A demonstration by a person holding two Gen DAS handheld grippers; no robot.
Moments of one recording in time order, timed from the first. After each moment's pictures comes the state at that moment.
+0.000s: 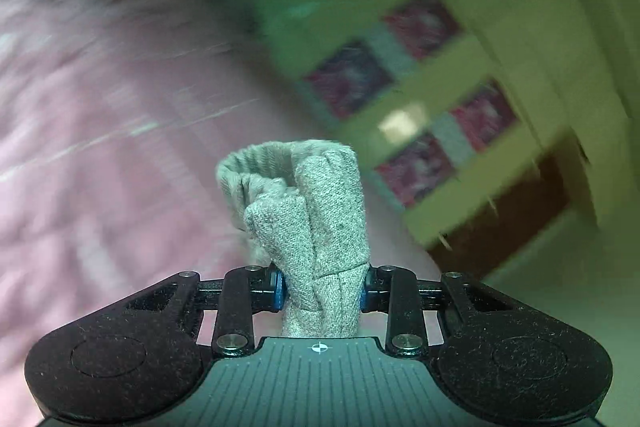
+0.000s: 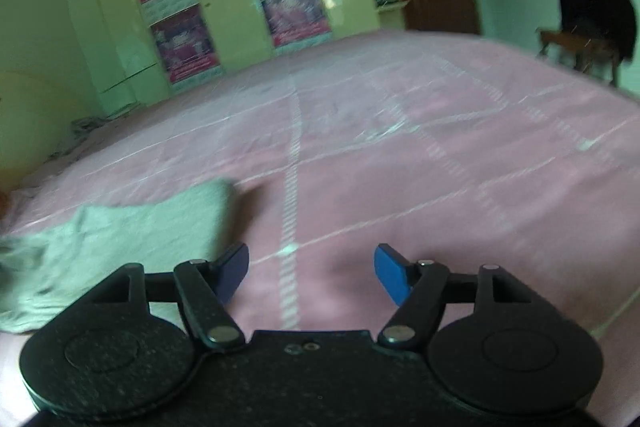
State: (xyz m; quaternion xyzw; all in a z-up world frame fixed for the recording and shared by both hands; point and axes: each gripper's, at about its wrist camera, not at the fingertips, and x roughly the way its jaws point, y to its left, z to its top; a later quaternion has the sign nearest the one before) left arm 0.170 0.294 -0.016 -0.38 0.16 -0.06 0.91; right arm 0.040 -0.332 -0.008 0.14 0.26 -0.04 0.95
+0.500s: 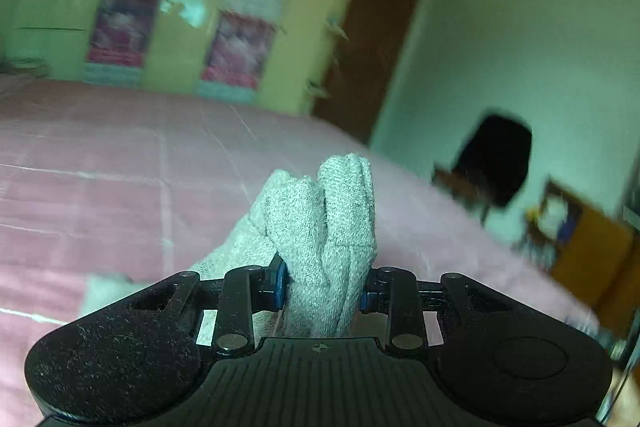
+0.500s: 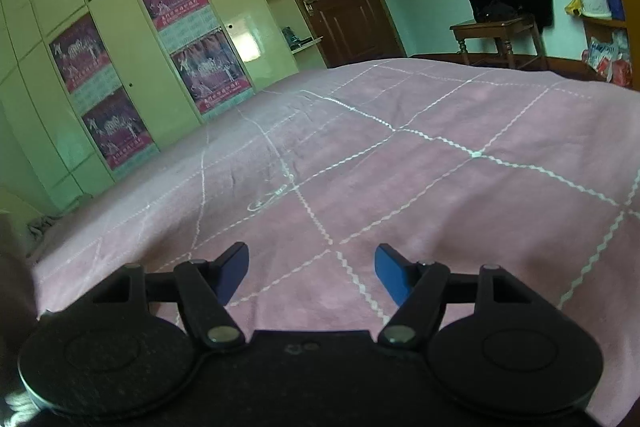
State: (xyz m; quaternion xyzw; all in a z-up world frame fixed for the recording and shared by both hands) left arm 0.209 -0.004 0.071 -0.07 0.23 -0.28 0.93; right arm 0.029 -0.419 -0.024 0.26 0.19 -0.13 0.94
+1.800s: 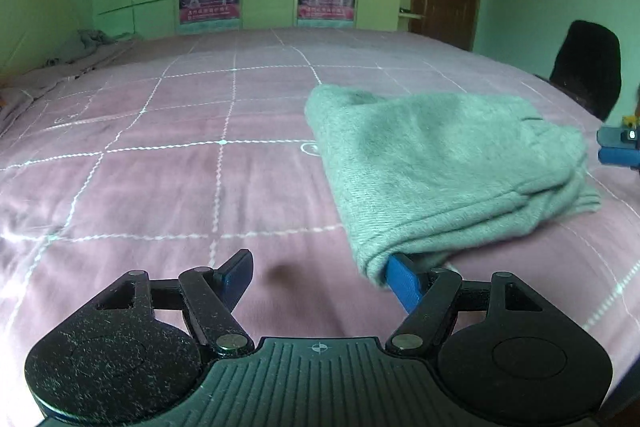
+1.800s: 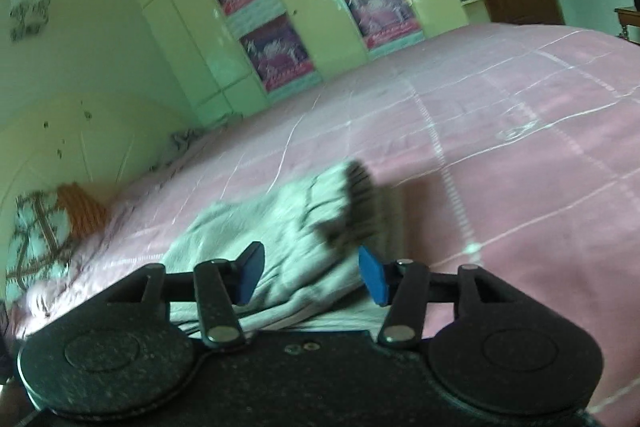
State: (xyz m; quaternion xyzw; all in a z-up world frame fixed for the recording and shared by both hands) left arm 0.072 0.118 0.025 0.03 0.30 -0.11 0.95; right arm 0.048 -0.260 0.012 0.21 0.24 0.12 0.94
